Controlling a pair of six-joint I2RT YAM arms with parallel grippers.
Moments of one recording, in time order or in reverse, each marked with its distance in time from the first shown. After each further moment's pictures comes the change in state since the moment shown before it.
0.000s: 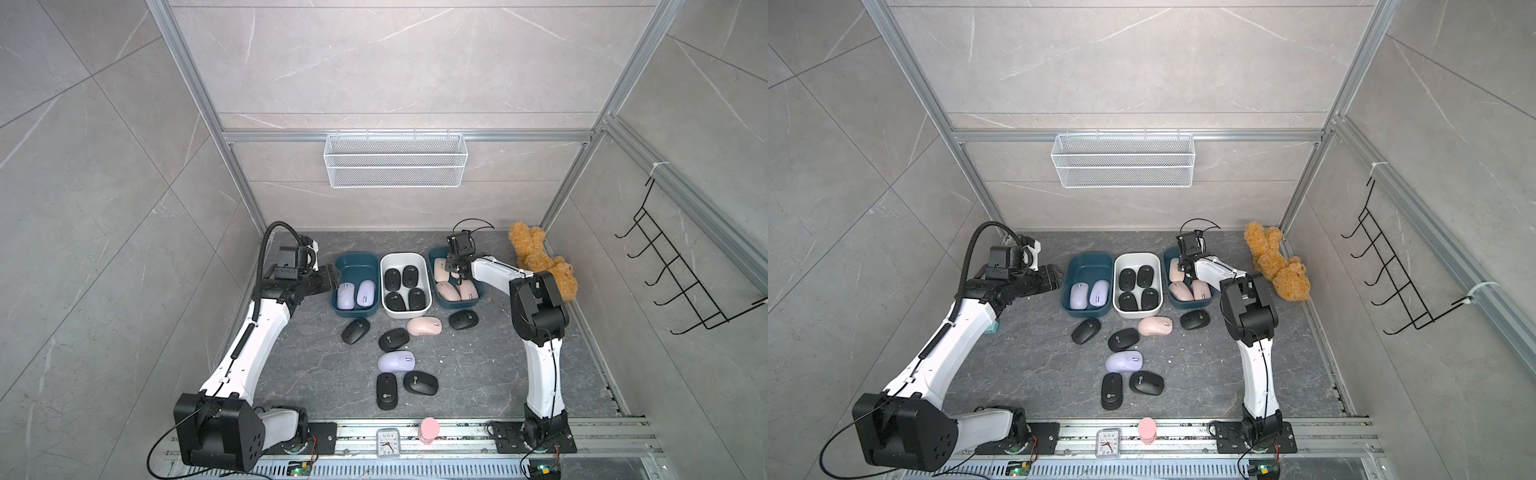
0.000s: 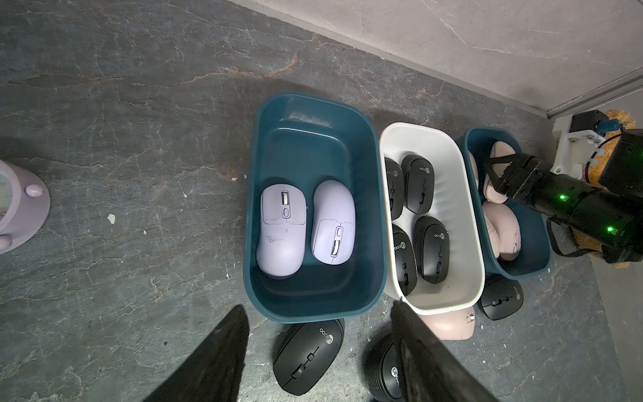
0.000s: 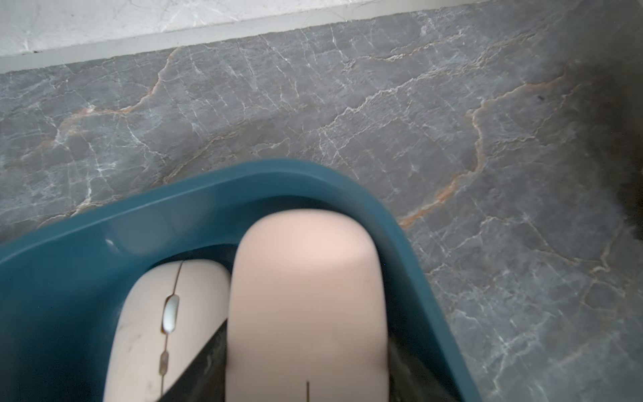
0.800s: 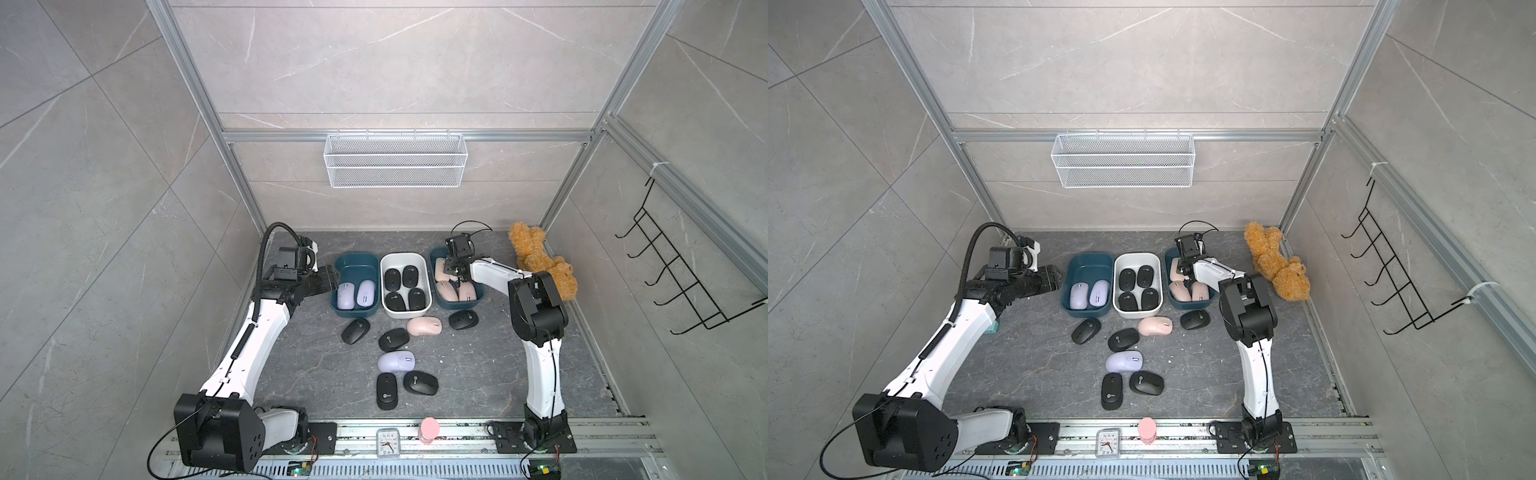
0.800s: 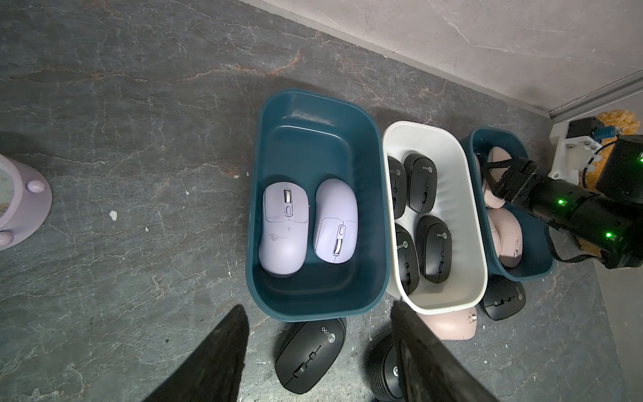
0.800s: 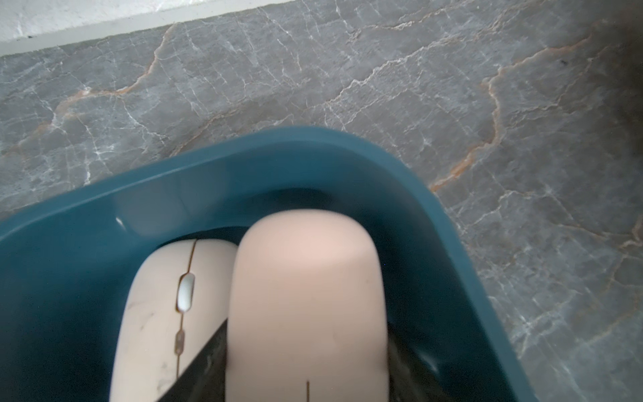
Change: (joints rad) left arm 0.005 -0.002 -0.008 0.001 0.000 -0.001; right arm 0.011 0.000 -0.021 -0.010 -0.016 0.045
